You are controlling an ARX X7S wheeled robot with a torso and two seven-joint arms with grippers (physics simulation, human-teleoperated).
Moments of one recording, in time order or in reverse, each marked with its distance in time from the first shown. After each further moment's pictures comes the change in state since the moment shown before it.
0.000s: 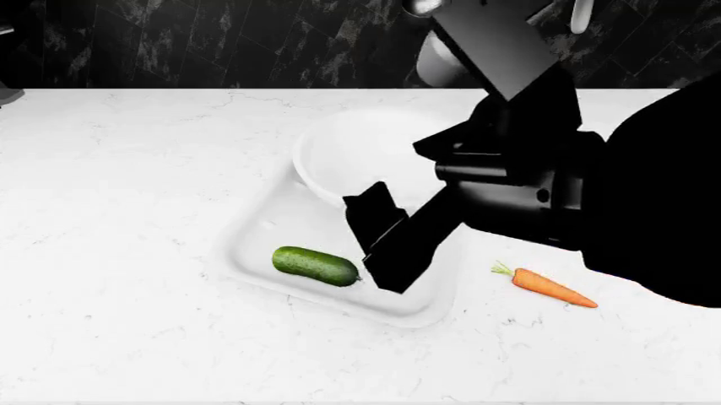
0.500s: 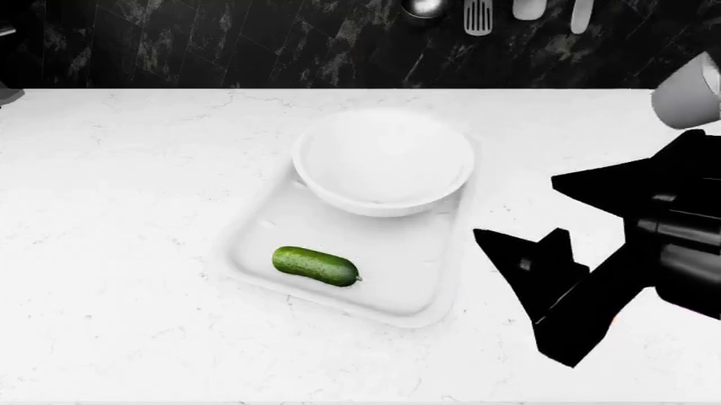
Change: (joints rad) left arm 0.002 0.003 -0.004 0.001 0.003 -0.005 -0.002; right arm 0.013 0.443 0.088 -0.214 0.262 -0.010 0.038
